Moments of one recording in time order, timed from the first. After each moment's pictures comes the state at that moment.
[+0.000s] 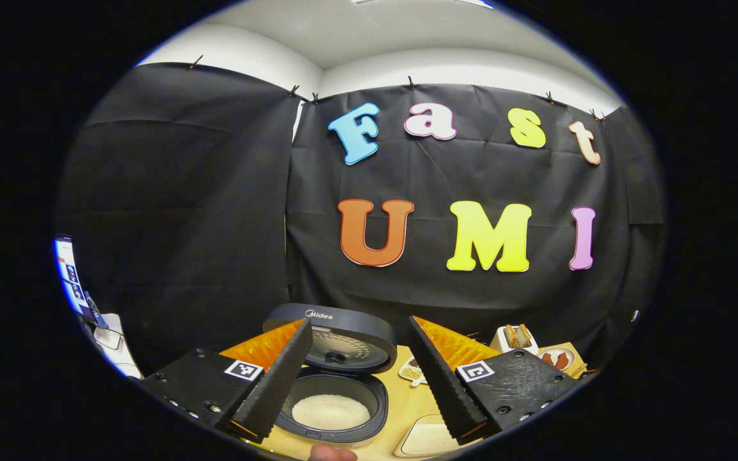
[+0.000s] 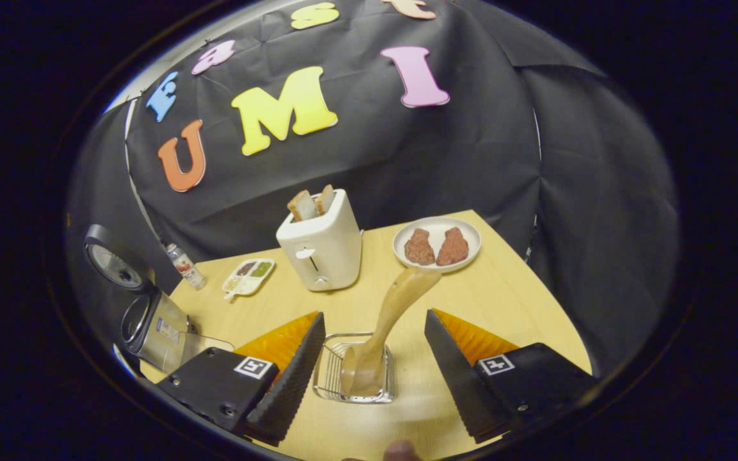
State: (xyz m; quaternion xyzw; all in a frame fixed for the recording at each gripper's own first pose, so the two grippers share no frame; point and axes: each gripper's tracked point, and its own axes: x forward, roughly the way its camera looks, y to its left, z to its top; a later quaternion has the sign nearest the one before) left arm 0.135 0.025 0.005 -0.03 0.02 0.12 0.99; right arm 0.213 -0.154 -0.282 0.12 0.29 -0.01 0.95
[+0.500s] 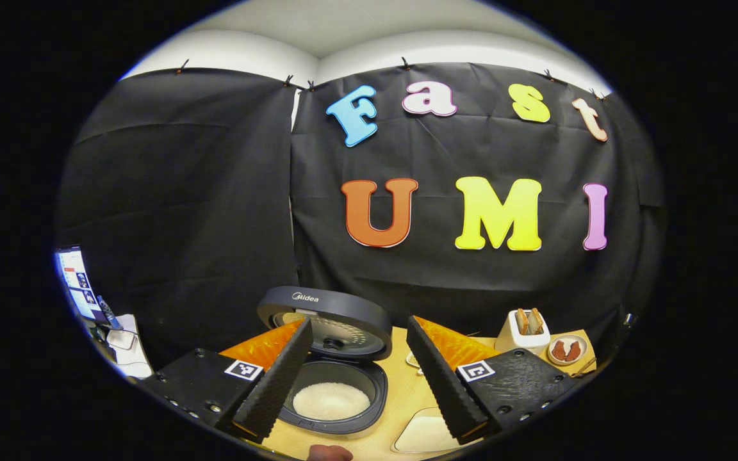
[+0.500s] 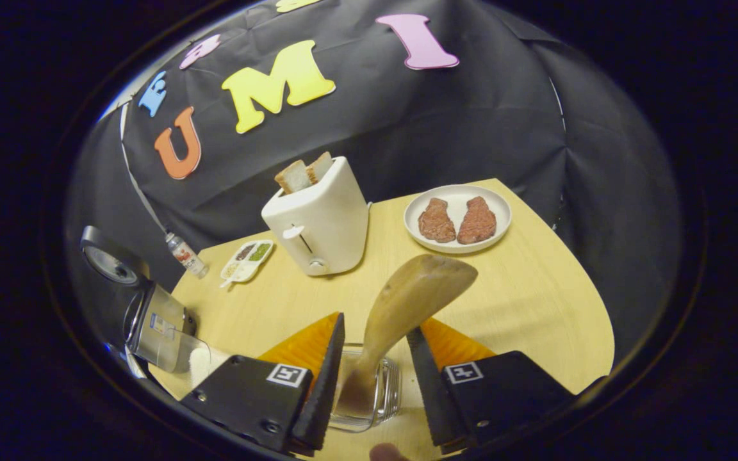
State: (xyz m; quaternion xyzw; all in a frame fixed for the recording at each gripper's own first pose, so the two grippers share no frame) left arm 0.144 0.002 -0.013 -0.01 0.07 0.15 0.99; right arm 0.246 -0.149 -0.312 0.13 0.32 0.04 0.94
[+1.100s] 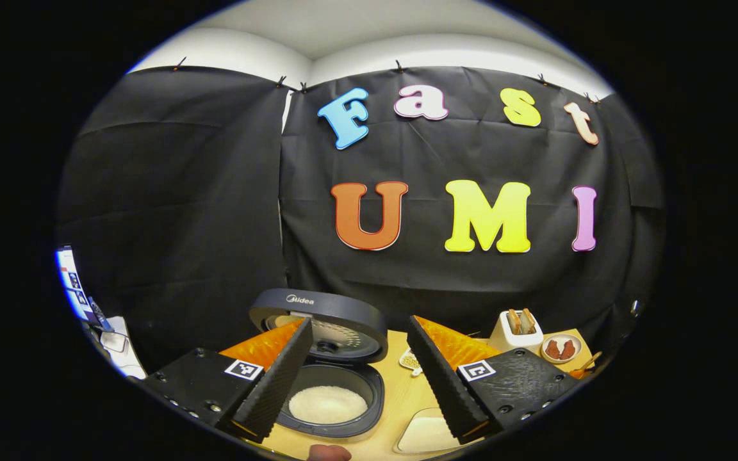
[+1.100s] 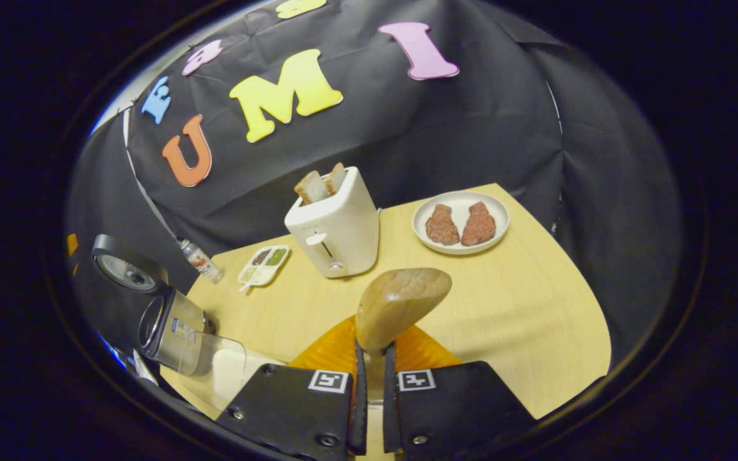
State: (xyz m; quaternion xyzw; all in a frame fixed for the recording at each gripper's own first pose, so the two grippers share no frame) left arm 0.141 0.015 -0.013 0.00 0.05 0.11 0.99; right arm 0.214 -0.132 -0.264 0.14 0.31 0.04 0.94
